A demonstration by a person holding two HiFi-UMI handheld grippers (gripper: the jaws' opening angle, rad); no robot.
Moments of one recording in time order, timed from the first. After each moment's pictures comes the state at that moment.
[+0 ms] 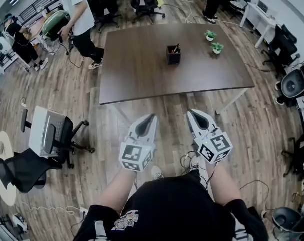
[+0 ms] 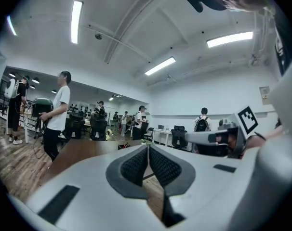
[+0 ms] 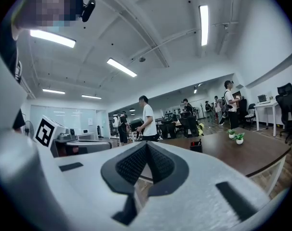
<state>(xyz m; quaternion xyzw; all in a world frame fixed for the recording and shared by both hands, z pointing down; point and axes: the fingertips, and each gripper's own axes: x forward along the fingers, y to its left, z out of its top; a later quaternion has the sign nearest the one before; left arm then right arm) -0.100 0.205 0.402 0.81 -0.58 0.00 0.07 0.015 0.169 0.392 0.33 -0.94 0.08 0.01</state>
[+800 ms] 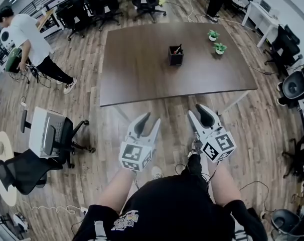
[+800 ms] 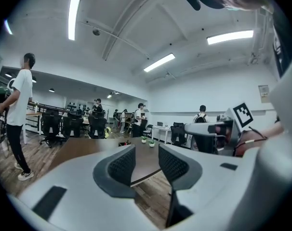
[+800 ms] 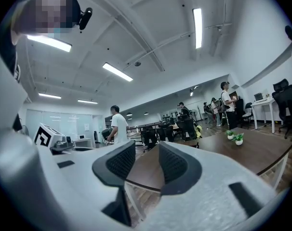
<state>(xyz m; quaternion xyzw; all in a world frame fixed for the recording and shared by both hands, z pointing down) -0.107 0.179 0.413 0.81 -0.58 0.02 0.07 0.019 0.131 0.384 0.34 -0.94 0.09 -0.03</state>
